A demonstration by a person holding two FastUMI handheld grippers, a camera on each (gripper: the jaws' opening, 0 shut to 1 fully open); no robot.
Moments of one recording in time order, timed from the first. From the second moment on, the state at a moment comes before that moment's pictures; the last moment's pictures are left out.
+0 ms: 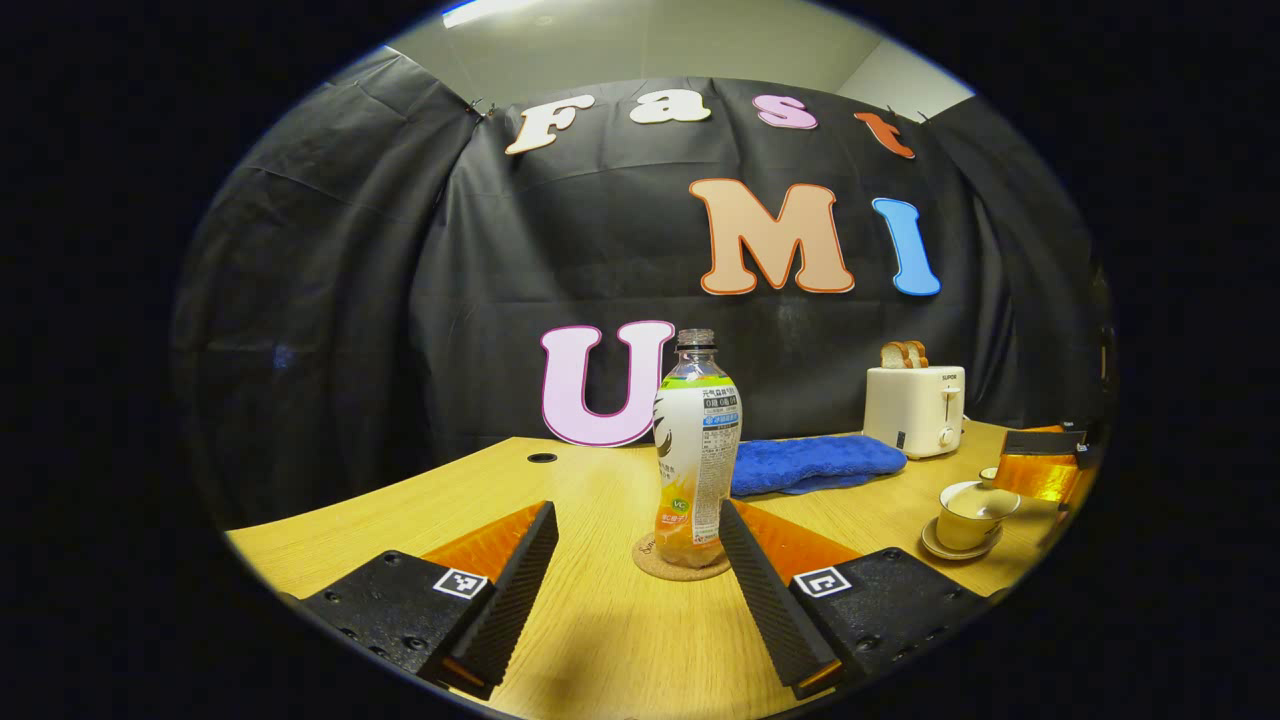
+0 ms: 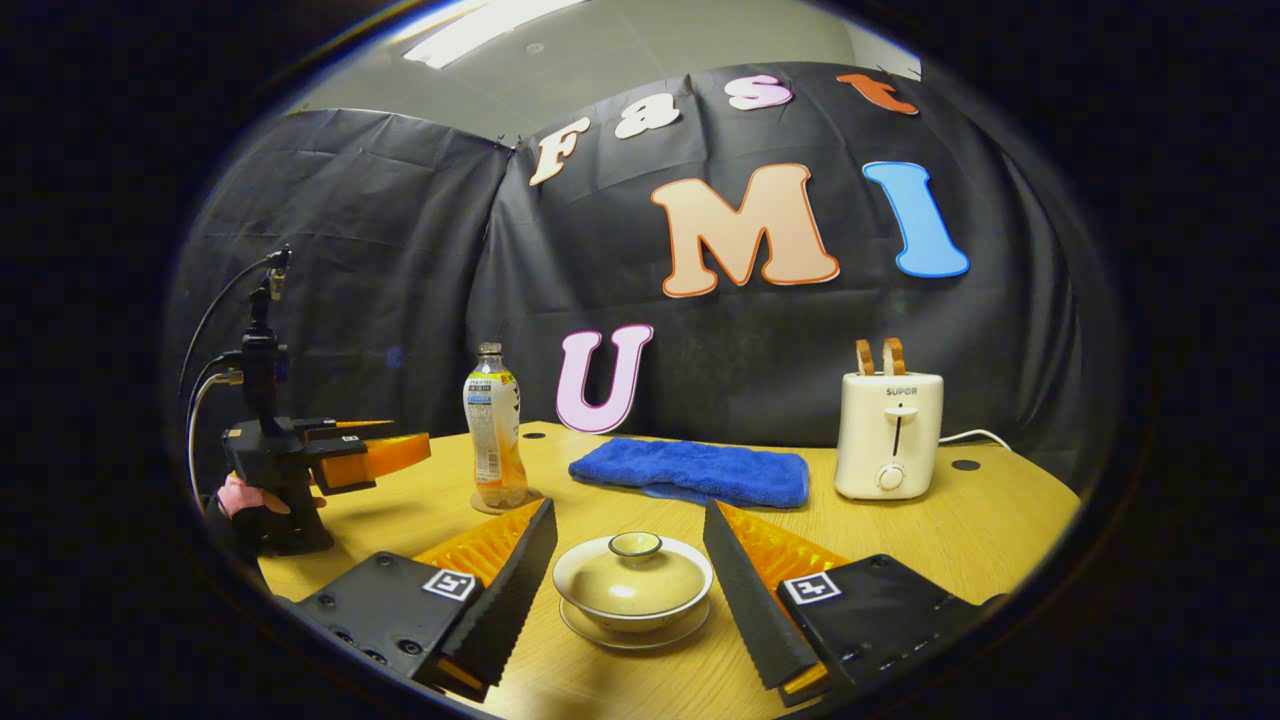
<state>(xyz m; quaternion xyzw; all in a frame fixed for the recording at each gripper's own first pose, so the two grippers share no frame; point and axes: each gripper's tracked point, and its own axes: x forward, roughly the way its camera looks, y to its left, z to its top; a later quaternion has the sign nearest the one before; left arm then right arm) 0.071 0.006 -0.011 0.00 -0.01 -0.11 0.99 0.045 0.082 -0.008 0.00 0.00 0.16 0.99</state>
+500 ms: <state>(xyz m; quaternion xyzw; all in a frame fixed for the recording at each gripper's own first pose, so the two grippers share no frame) 0.070 0.007 -0.011 0.00 -0.01 -0.10 0.99 0.023 0.005 -0.005 0.00 0.00 0.03 1.00</state>
